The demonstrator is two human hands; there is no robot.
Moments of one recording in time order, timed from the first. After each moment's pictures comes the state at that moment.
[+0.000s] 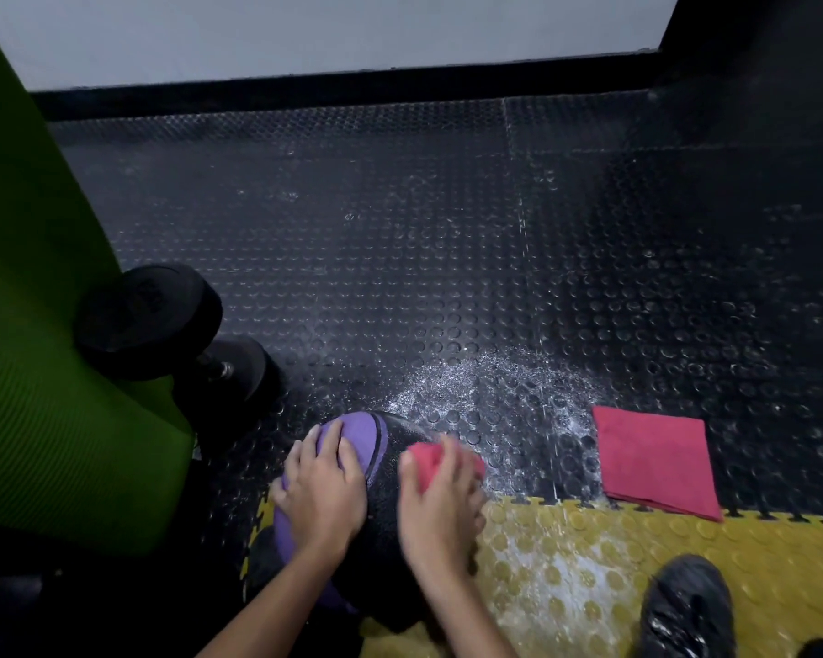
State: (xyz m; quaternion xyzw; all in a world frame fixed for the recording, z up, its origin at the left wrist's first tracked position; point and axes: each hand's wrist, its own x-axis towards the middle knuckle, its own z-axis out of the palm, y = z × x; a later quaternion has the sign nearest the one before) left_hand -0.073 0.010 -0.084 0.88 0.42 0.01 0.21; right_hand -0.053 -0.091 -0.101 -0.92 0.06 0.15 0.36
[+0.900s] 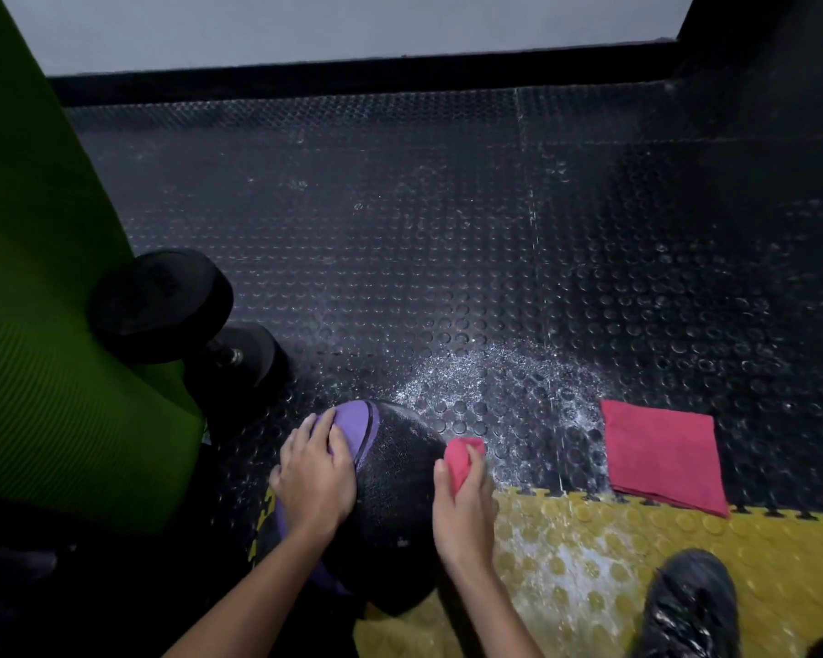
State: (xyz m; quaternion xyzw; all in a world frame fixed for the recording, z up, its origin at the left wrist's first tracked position) left_hand -0.079 0.027 -0.086 0.86 0.43 0.03 0.26; right_hand -0.057 -0.113 -0.128 -0.87 0.08 0.21 0.45
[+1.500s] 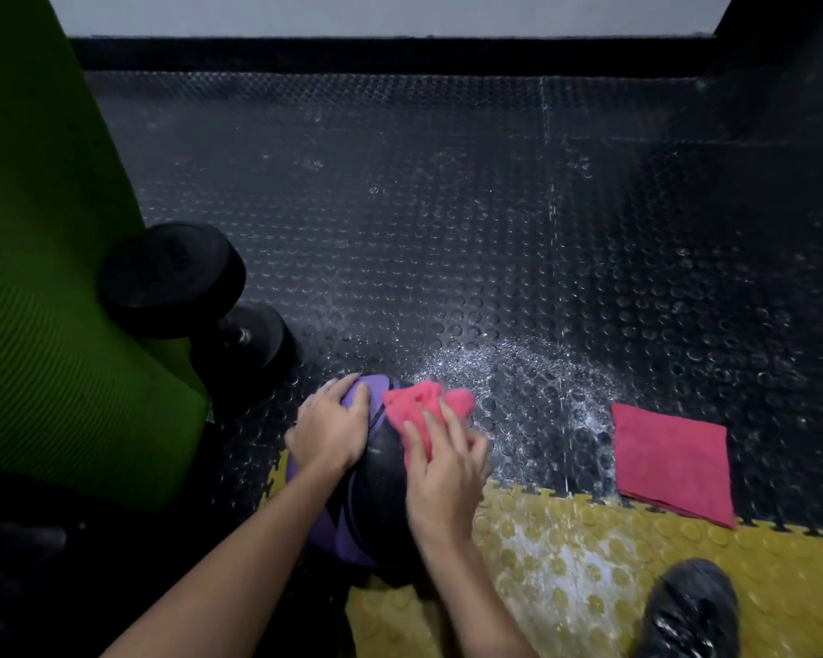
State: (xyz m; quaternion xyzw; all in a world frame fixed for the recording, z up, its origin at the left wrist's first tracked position) left_hand -0.044 0.048 -0.084 0.84 0.45 -0.02 0.31; right_hand -0.048 -0.075 -0.099 -0.91 -0.06 -0.02 0.40
